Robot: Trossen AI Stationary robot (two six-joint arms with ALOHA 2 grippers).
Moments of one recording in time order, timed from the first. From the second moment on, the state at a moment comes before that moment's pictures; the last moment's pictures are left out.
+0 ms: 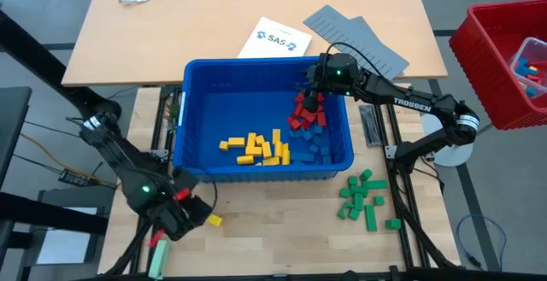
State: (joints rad) left arm -0.81 1.40 1.30 -1.39 -0.33 -1.79; right arm -0.50 1.37 1.16 -0.17 -0.01 -0.34
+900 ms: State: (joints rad) left arm 0.21 1.40 1.69 -1.26 -0.22 -0.46; right arm -0.56 1.37 1.16 -0.15 -0.06 -0.42
